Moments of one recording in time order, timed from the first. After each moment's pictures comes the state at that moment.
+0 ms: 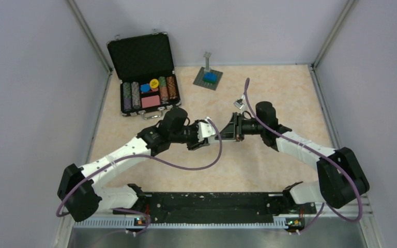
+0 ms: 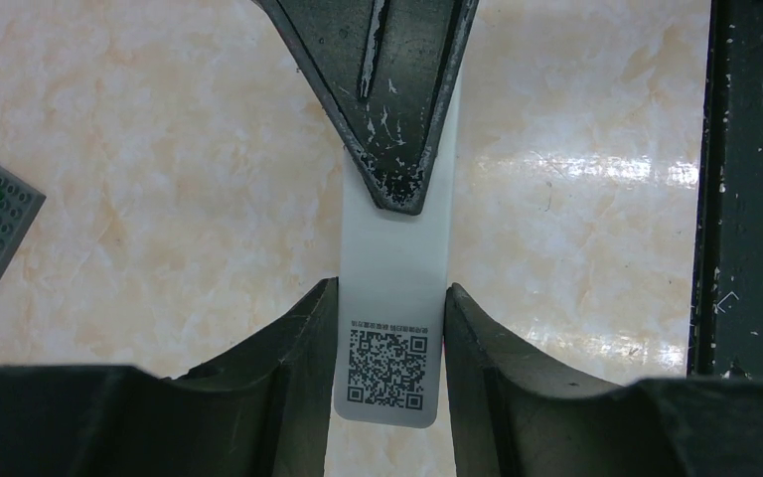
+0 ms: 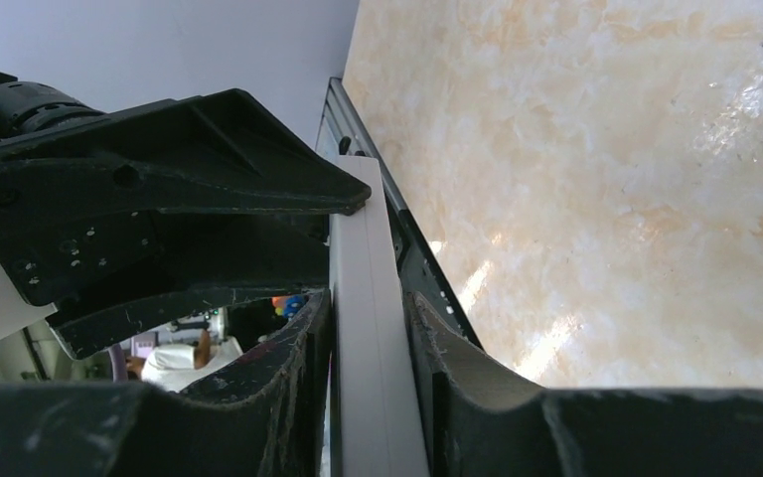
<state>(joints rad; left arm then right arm) -0.77 1.20 0.90 -0.27 0.46 0.53 0.47 1.34 0.68 0.23 -0.91 0.88</state>
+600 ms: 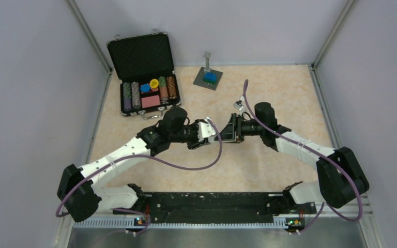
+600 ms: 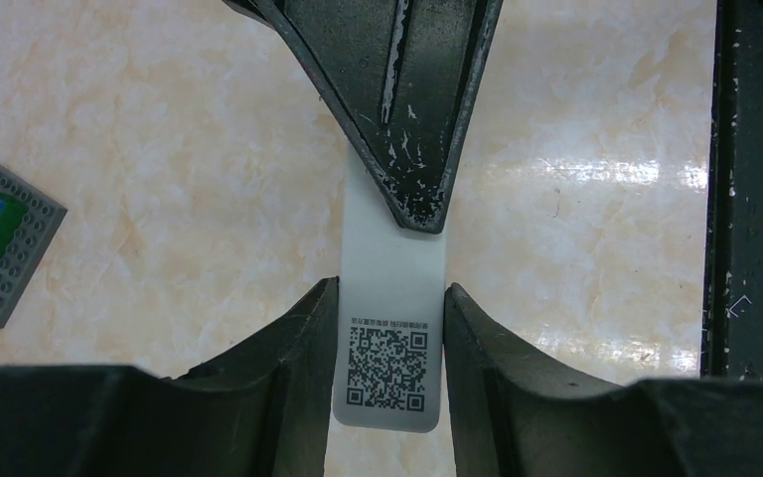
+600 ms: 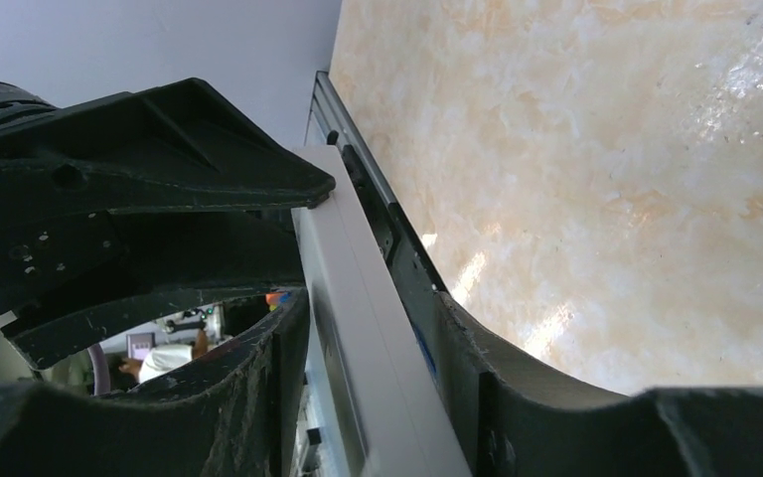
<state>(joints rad) -0.77 1.20 0.90 -0.26 0.46 0.55 0.48 1.34 0.68 0.21 -0.89 0.86</state>
